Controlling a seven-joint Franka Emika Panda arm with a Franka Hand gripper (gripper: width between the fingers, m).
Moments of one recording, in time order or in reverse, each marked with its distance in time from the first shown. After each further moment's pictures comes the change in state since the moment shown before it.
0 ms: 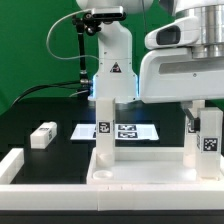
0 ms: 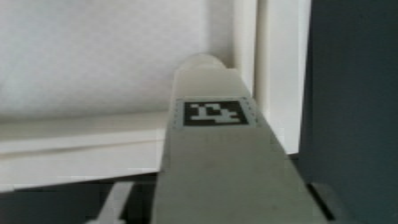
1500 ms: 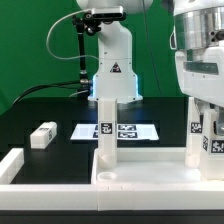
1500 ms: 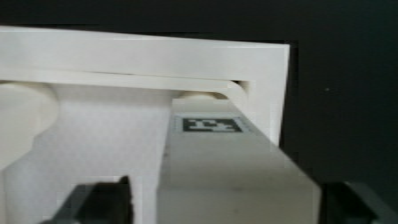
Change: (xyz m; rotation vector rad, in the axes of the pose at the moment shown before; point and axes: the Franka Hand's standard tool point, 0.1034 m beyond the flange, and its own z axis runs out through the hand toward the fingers) arm -0.008 -0.004 0.001 -0.002 -0.076 1.055
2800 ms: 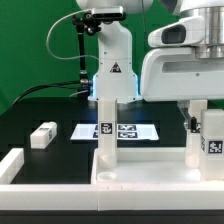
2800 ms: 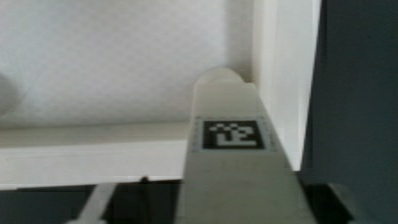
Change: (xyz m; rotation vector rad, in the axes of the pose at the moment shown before) arm 0.003 0.000 -0.001 -0.043 0.077 -1.096
